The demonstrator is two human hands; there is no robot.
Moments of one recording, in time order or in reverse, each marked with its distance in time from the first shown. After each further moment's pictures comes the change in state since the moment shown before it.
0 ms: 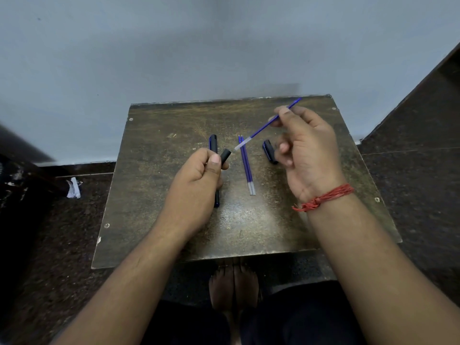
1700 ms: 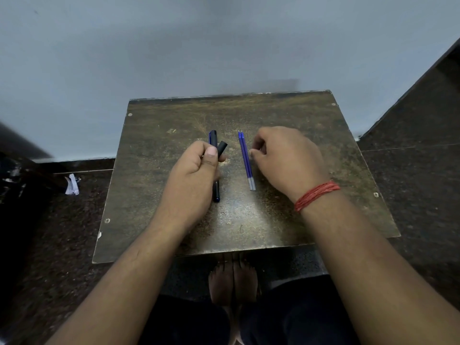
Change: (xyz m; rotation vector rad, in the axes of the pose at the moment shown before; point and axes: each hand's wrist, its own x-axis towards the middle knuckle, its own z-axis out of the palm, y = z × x) left_hand 0.002 -0.001 -0.002 -0.014 0.039 0.005; right_hand -0.006 0.009 0.000 -1.631 -0.224 -0.432
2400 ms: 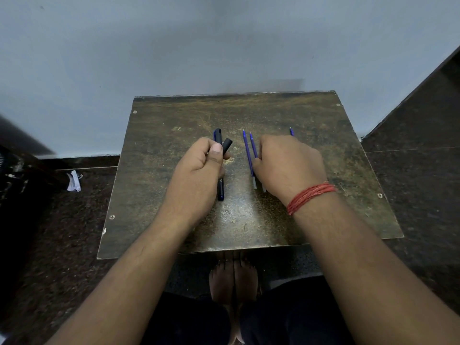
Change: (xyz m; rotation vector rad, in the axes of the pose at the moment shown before) left_hand 0.002 0.001 -0.001 -0.041 -0.019 0.005; right_hand -0.009 -0.020 -0.001 -0.144 -0.112 0.060
